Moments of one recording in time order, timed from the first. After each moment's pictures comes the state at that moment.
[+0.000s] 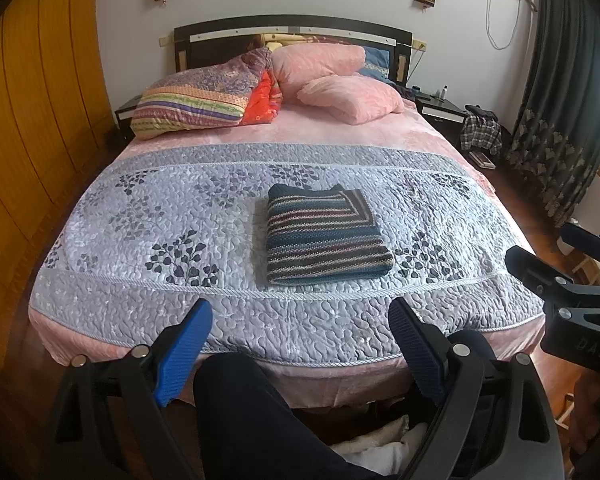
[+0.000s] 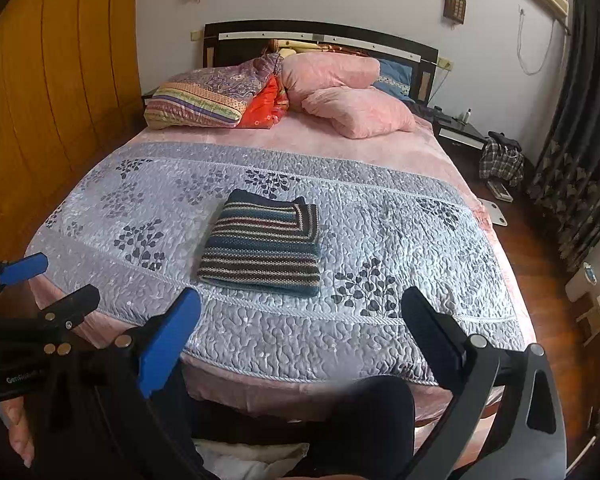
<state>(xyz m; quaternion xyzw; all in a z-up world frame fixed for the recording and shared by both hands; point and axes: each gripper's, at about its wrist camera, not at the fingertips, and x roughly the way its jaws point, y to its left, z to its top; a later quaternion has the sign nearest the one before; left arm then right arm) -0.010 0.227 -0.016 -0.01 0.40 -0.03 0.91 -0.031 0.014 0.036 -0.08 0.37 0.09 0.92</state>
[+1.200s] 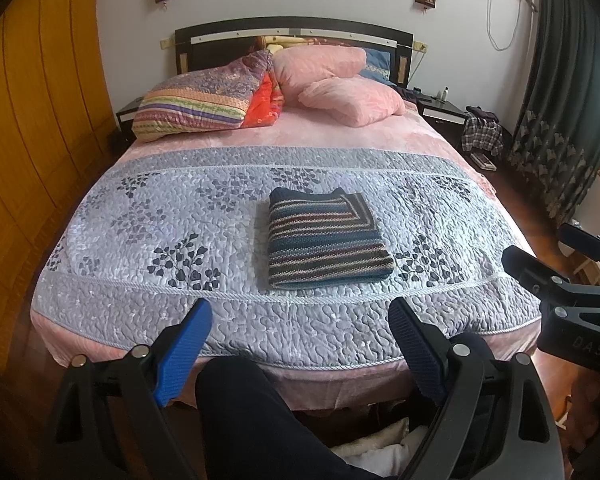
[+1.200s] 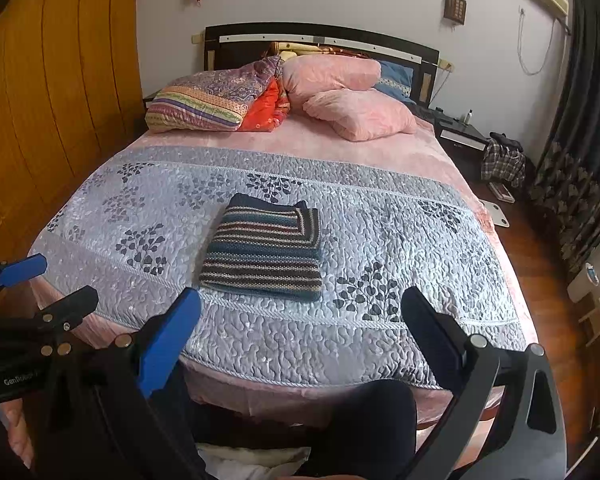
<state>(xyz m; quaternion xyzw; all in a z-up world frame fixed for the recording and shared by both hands) -0.006 0.227 -0.006 -0.01 0.40 -0.02 0.92 -0.028 0.016 0.041 -0.07 0.36 0.09 0.92</state>
